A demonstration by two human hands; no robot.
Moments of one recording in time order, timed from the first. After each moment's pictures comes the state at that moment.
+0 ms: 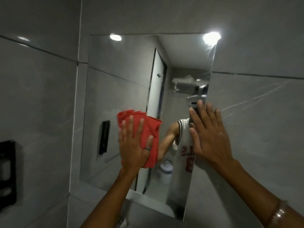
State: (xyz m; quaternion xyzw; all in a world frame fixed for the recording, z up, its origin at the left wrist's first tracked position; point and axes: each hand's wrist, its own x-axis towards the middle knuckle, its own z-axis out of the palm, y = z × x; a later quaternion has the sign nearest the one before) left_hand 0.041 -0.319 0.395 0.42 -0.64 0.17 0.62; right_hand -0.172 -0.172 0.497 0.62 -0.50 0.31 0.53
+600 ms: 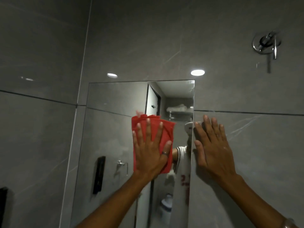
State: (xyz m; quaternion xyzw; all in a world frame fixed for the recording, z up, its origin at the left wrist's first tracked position) left_hand -0.007 -0.291 0.518 0.36 -0.69 0.25 0.58; right_hand -0.193 -0.155 0.554 0.58 -0.50 0.38 0.52
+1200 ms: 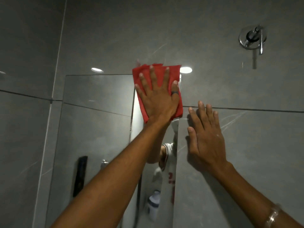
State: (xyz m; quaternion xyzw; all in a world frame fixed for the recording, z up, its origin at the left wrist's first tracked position) left_hand -0.078 -0.246 0.691 0.37 -0.64 0.16 0.65; right_hand -0.204 -0.151 0.580 0.55 -0.52 0.39 0.52
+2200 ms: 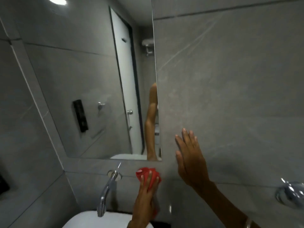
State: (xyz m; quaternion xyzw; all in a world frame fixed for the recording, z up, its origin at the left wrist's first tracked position) left_hand 0.002 -0.150 0.115 0.31 -0.86 -0.05 0.40; right_hand -0.184 -0.069 0.269 0.59 -0.64 0.42 0.27
